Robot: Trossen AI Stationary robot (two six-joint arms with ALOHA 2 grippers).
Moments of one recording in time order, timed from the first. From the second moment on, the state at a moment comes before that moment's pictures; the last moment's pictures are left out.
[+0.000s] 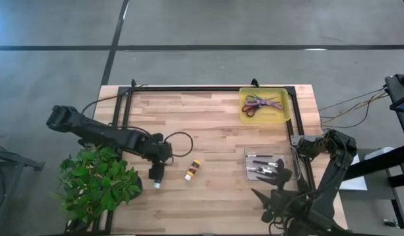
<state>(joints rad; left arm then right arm) -0.26 1.32 0.88 -0.79 -0.07 -0.36 1.07 1.79 1.58 -1.56 1.19 1.40</state>
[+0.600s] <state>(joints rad) -0.40 1.52 0.88 -0.91 -0.27 0.48 1.06 1.79 1.57 -1.56 1.18 1.38</state>
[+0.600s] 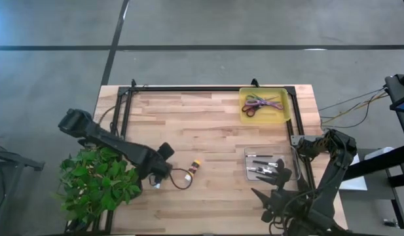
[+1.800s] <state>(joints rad) -0.56 1.64 0.88 -0.80 -0.33 0.66 1.06 1.77 1.58 -1.56 1.14 1.36</state>
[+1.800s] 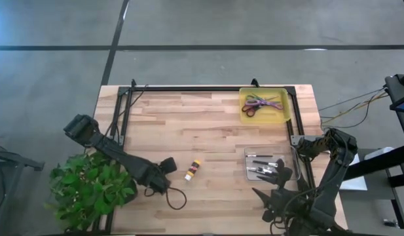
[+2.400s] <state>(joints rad) -0.49 1.64 0.88 -0.76 -0.30 0.50 1.06 1.77 1.58 -1.56 1.13 1.36</state>
